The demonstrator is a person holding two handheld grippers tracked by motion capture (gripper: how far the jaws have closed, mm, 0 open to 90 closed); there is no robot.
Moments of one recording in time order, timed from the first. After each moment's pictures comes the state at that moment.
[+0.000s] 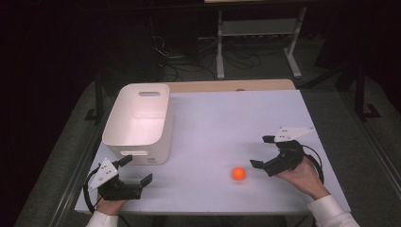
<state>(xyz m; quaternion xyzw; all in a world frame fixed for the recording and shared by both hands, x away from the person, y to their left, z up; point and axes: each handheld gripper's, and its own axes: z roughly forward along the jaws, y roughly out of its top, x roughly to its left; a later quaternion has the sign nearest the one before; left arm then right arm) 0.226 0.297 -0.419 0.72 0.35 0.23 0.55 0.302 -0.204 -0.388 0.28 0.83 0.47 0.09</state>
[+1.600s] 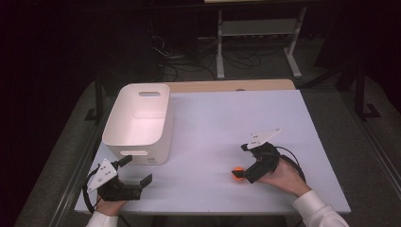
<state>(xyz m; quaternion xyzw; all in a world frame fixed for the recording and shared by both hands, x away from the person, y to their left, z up) 0.224 0.297 -0.418 0.72 0.35 0.23 0.55 0.309 -0.148 -0.405 0.22 0.88 0.42 0.03</state>
